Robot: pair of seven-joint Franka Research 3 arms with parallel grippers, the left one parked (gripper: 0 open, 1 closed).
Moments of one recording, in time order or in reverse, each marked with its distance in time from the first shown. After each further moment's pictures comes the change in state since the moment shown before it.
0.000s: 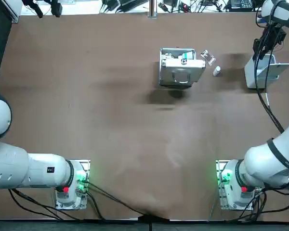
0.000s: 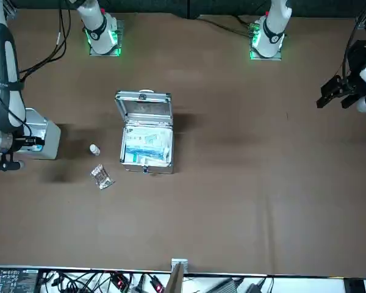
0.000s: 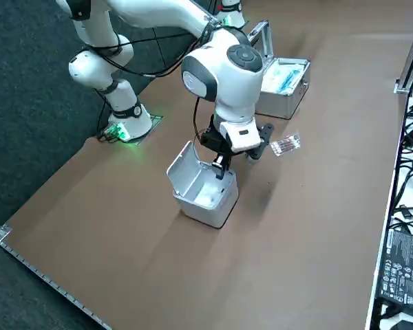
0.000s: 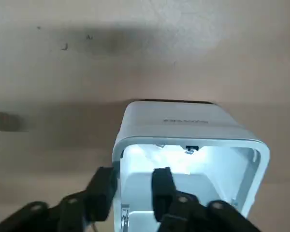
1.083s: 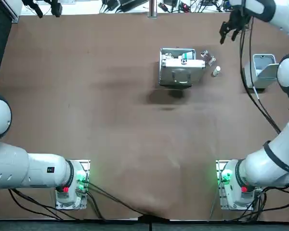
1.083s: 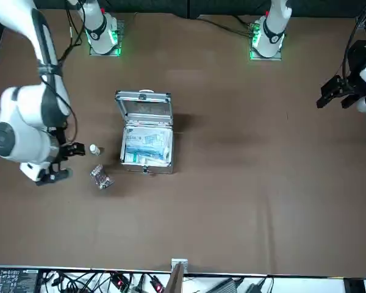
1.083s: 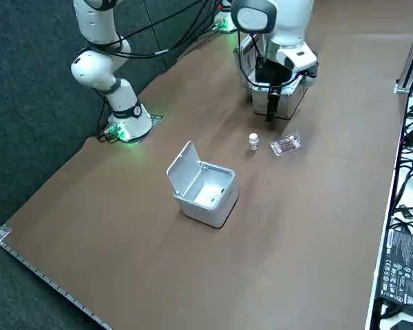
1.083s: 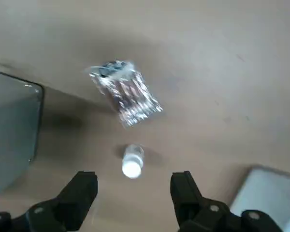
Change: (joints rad) arm 0.240 -0.014 0.128 0.100 0.047 -0.045 0.114
